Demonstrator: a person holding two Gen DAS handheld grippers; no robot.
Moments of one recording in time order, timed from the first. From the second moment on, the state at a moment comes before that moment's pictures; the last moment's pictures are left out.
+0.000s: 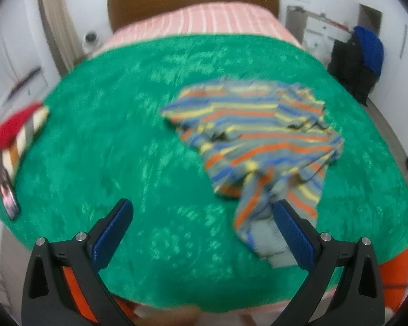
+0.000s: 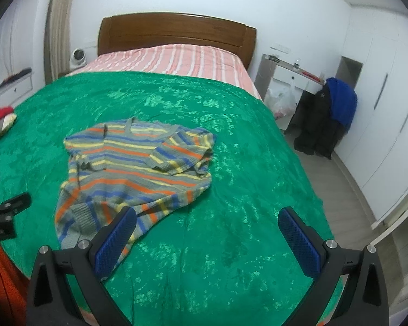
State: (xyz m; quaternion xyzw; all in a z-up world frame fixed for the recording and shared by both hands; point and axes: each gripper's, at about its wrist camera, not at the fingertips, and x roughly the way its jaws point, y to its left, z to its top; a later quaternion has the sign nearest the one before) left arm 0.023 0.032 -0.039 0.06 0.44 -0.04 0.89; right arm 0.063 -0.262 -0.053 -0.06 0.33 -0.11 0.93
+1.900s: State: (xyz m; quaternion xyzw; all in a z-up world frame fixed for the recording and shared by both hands) left arm -0.013 0.136 -0.136 -0.09 0.56 -0.17 0.81; right arm 0.010 -0.338 -0.196 0.14 0.53 0.11 0.83
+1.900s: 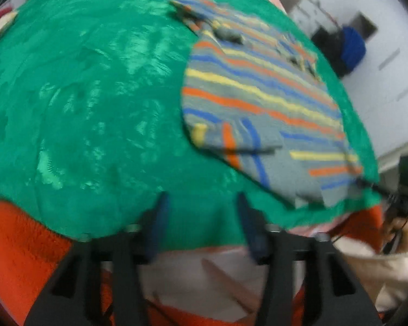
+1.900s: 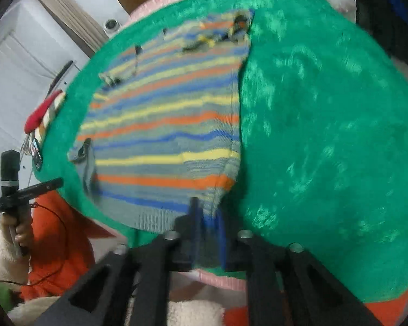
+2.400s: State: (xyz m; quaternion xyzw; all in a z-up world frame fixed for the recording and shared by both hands) left arm 0.041 0.060 -0.156 0.06 0.56 -0.11 0.82; right arm 0.016 -0.348 -0.207 0.18 0.50 0.07 0.85
